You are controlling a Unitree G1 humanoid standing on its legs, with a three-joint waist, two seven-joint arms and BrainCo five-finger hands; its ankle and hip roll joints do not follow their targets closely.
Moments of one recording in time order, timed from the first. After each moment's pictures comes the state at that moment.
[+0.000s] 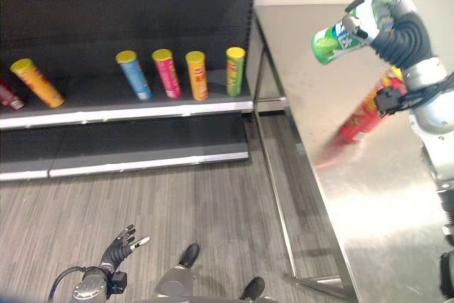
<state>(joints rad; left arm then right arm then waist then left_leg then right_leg) 0.22 0.34 -0.07 0.66 -0.22 -0.12 -0.02 -0.54 -1.15 0.03 0.08 0.25 -0.19 -0.07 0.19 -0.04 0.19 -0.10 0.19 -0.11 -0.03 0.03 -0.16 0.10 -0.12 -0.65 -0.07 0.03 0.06</state>
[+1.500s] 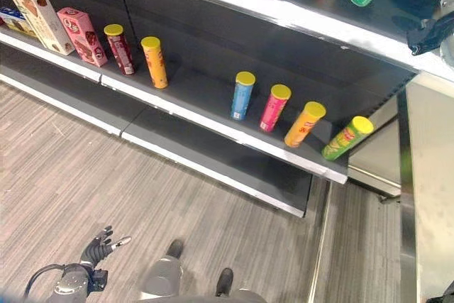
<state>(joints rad) 0.19 0.44 -0.05 0.65 -0.22 -0.09 0.01 -1.12 -1.28 0.52 0.48 0.22 -0.12 -0.10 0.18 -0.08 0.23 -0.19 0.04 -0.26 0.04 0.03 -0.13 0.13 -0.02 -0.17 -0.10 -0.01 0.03</state>
